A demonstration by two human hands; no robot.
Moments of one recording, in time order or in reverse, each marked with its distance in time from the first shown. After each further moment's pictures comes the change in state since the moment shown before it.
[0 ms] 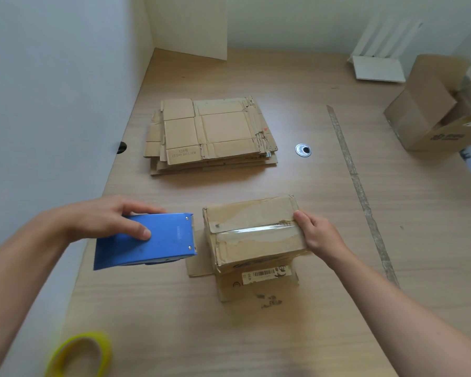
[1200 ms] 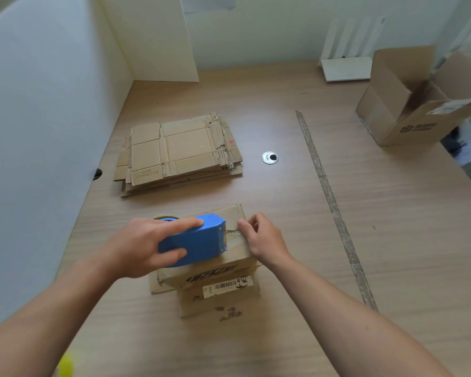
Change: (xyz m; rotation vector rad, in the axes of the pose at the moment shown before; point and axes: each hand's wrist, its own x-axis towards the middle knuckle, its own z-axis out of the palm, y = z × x) left_hand 0.048 0.115 0.125 0.723 0.499 0.508; right_hand 0.004 -0.002 -0.005 0.082 -0.049 0.011
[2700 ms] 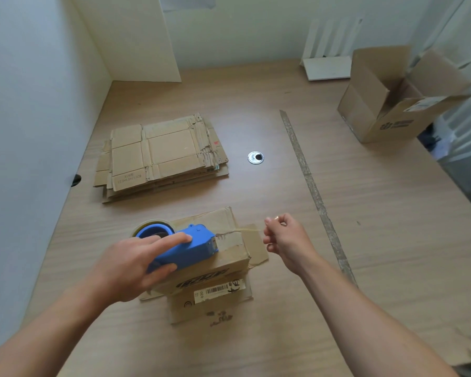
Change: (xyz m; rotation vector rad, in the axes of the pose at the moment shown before) left_hand -0.010 -0.004 0.033 0.055 0.092 0.074; right_hand -0.007 0.023 -0.053 0.745 0.057 0.286
